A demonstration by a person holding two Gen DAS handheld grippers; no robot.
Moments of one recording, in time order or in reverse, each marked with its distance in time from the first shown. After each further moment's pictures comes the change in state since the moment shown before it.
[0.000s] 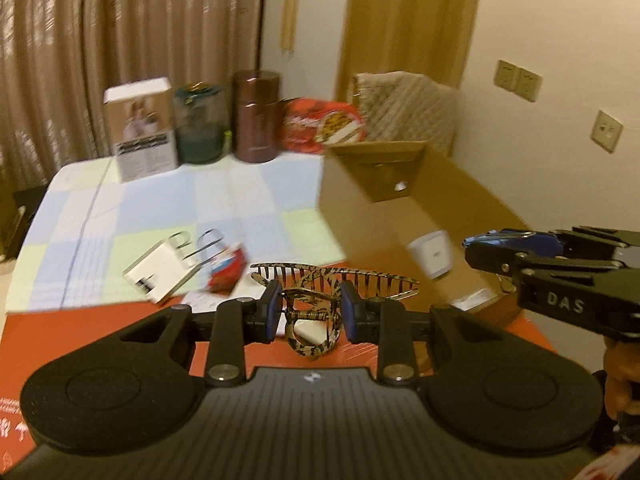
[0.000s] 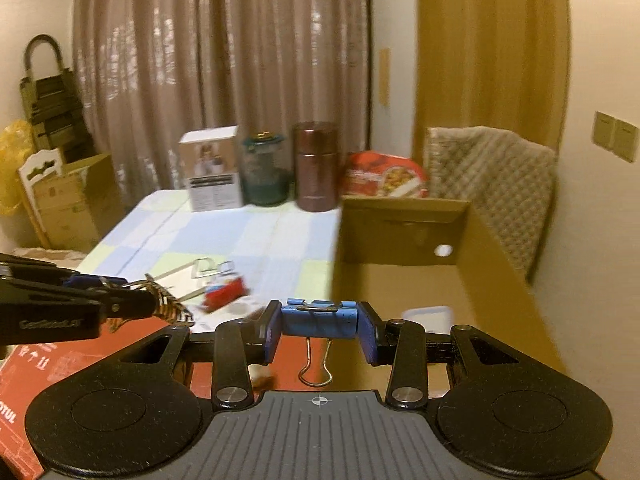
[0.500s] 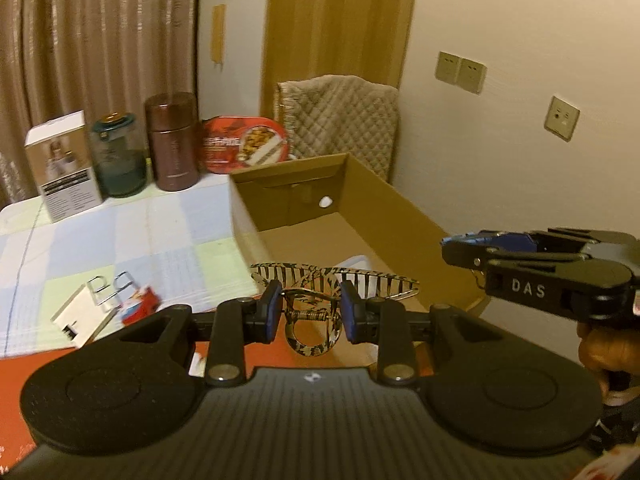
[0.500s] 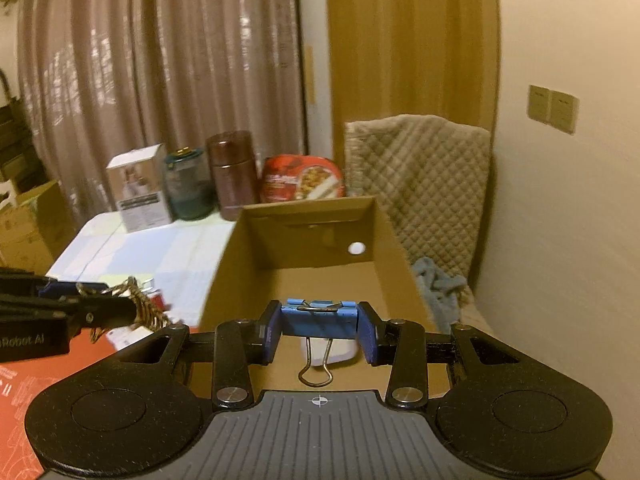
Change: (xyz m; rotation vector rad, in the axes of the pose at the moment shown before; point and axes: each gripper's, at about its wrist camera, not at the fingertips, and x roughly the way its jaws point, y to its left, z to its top) left arm 0.035 -0.087 0.035 0.090 -0.002 -0.109; right arm -0.017 -0.095 0.006 0.111 -0.003 -0.109
